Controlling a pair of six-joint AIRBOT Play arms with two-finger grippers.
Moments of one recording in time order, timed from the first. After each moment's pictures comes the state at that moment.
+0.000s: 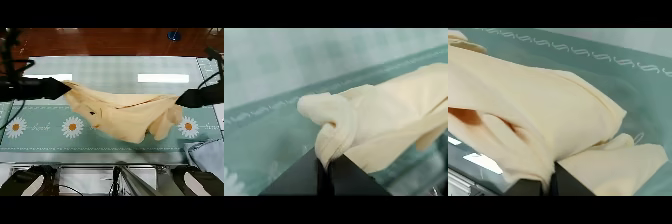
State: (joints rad) left arm -0.16 -0.85 1.04 0.95 -1.13 -1.45; right arm -0.10 -0.96 1.13 -1.07 1.51 1.35
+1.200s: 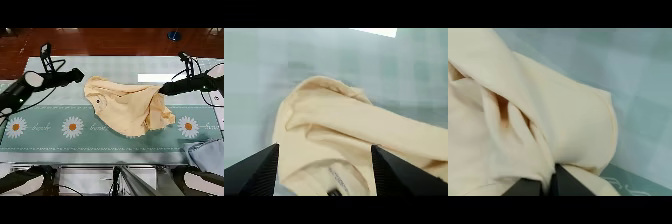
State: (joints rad) left arm -0.17 -1.28 1.01 0.94 -0.57 -1.42; right arm -0.10 -1.33 1.09 -0.94 1.11 1.04
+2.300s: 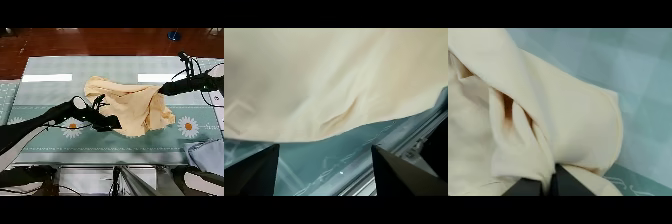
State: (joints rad) left arm -0.58 -1.51 0.87 0.56 -0.92 -1.44; right arm -0.10 -1.33 1.09 -0.93 1.12 1.03
